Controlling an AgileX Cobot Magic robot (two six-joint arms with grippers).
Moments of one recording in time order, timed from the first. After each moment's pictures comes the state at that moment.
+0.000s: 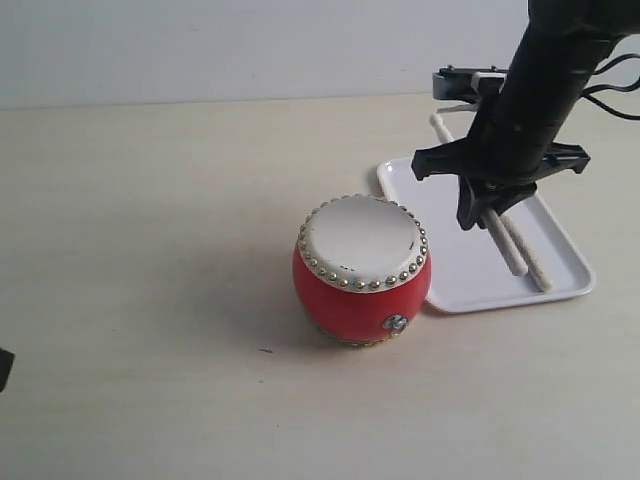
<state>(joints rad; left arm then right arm) -0.37 0.73 -0.61 -0.43 1.02 0.11 0.28 1.92 -1.35 0.16 1.04 0.03</state>
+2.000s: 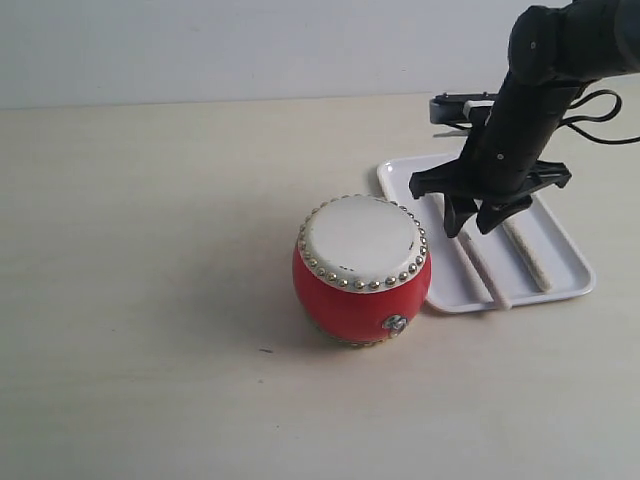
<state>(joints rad) -0.37 0.51 -0.61 -0.36 1.07 0.02 0.27 2.04 -1.36 0.12 0.87 0.03</state>
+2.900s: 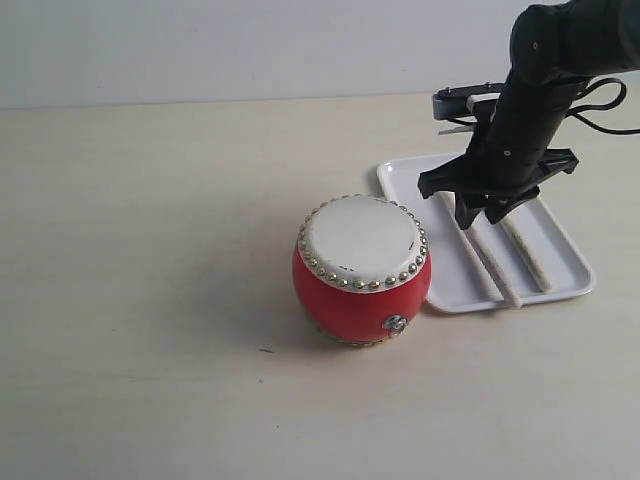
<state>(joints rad) -0.37 0.51 -0.61 -0.36 1.07 0.02 0.27 2.04 -1.36 0.02 0.84 0.03</state>
